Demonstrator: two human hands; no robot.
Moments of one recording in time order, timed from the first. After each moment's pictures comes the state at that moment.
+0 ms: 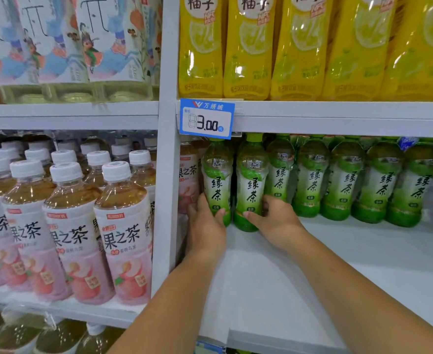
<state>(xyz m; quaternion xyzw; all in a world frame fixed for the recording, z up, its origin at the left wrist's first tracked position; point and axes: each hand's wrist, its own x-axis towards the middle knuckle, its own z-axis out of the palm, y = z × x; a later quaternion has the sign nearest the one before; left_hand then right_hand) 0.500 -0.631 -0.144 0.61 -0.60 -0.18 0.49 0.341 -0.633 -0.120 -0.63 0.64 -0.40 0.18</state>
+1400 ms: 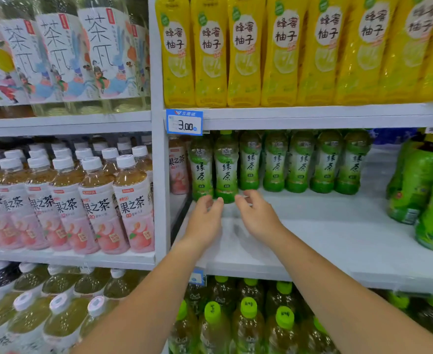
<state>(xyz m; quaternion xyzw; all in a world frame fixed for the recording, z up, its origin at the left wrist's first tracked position) 0.485 -0.518 -0.113 0.53 -0.59 -0.39 0.47 0.341 -0.522 -0.115 -0.60 0.60 -0.46 0.26</state>
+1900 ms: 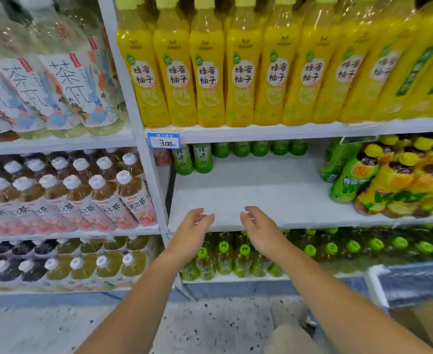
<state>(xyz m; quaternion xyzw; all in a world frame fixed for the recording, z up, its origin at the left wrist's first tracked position) 0.502 -0.385 -0.005 0.60 -0.53 -0.55 0.24 0.303 -0.360 -0.040 -0.50 0.70 -0.29 0.41</state>
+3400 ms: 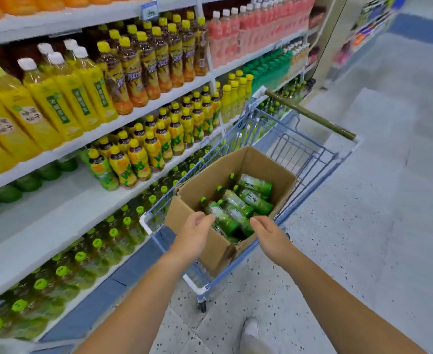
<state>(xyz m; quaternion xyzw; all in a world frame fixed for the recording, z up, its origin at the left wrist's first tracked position) 0.175 -0.025 0.151 0.33 -0.67 -0.66 -0.06 0.073 0.168 0.147 -0.10 0.87 -0.40 0.28</state>
